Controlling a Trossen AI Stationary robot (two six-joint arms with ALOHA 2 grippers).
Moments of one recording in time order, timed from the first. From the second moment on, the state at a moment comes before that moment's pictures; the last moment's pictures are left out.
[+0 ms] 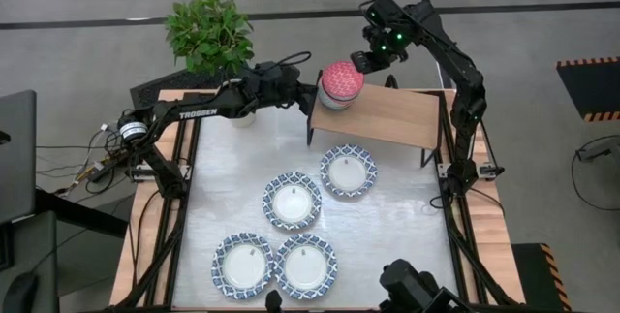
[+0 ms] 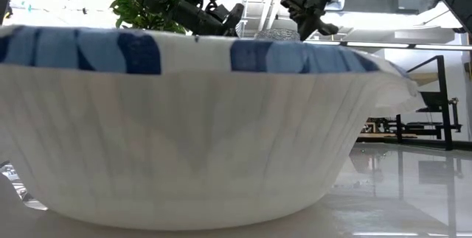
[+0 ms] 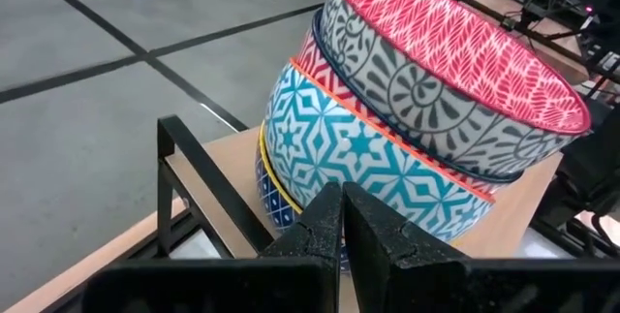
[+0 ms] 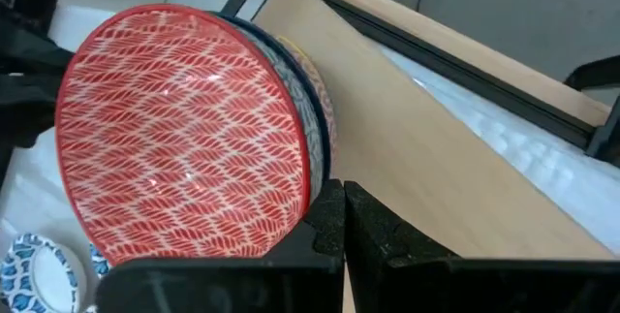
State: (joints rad) left arm 0.52 1.66 1.21 0.18 0.03 -0.33; right arm -0.81 1.95 2.33 -1.56 -0.24 0.32
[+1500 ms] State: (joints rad) left arm 0.56 1.60 1.21 0.22 0.24 -0.36; right arm -0.95 1.62 1.50 -0.82 -0.64 0.52
